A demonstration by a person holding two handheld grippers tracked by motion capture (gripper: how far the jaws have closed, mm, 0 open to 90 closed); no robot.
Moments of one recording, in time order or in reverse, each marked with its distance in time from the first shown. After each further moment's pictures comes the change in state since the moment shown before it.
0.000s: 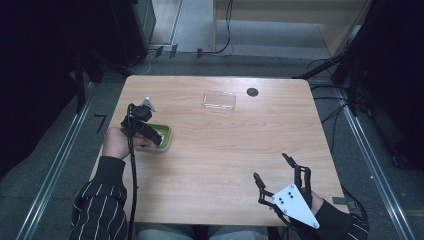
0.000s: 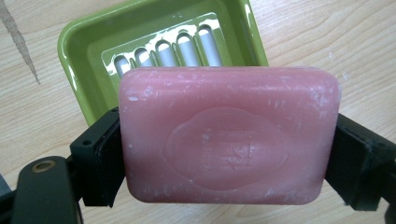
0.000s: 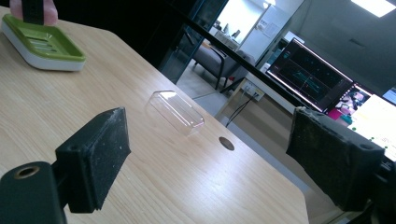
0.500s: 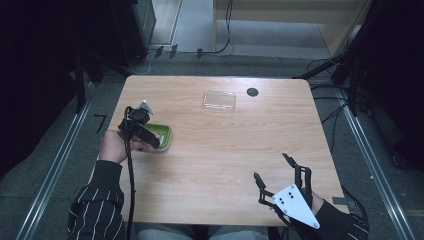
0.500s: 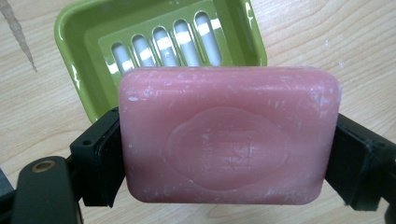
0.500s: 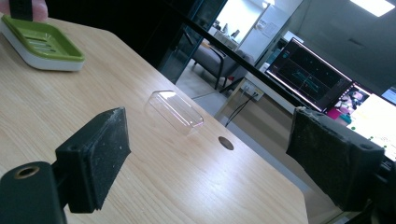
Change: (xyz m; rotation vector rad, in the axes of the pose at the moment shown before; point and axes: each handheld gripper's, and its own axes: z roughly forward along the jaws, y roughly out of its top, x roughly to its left) left arm -0.001 -0.012 -0.004 -0.004 -0.009 0.001; right arm 0.000 0.000 0.000 0.000 -0.003 0.001
